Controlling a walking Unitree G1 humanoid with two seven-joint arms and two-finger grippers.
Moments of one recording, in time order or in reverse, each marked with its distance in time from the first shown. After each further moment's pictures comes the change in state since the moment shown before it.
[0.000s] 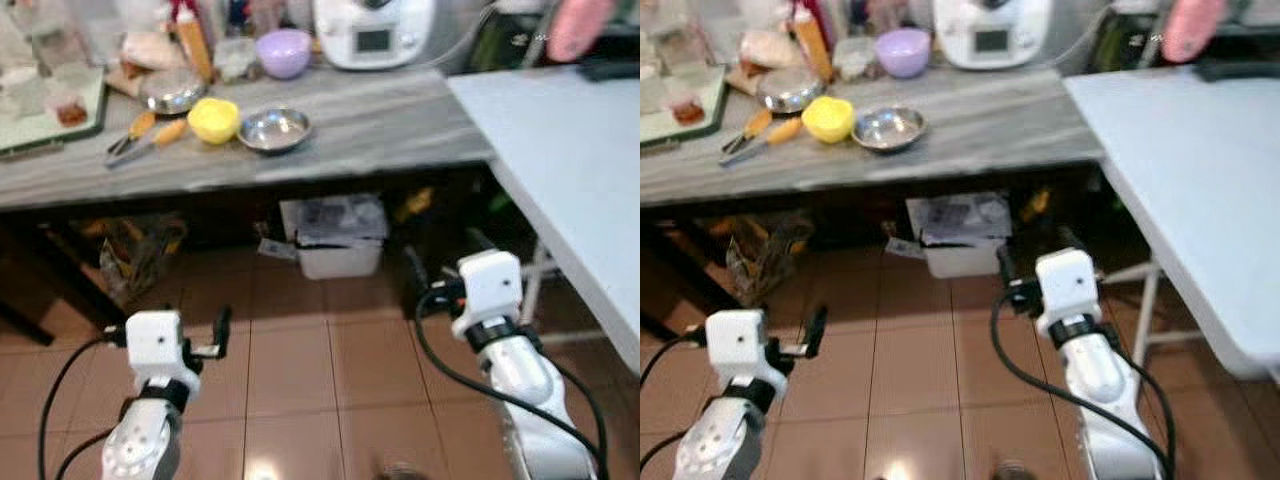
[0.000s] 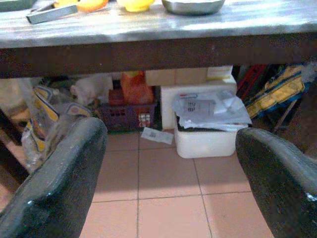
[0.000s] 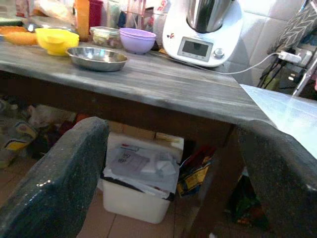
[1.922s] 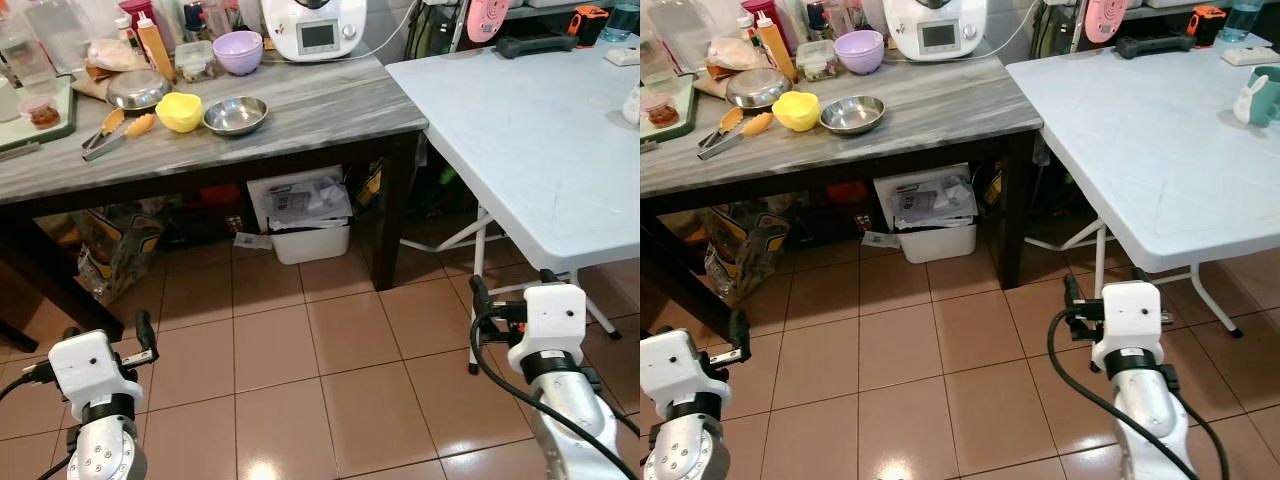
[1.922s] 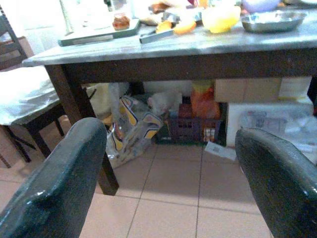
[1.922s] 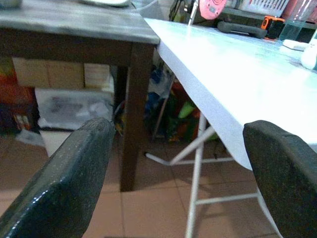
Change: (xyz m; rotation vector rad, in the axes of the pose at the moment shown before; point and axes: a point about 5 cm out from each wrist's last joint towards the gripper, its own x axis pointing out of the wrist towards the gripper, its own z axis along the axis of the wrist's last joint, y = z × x) left arm -0.011 0.051 -0.018 0.051 -0.064 0.379; right arm -0.041 -0.037 -0.031 0.011 0.184 -0.241
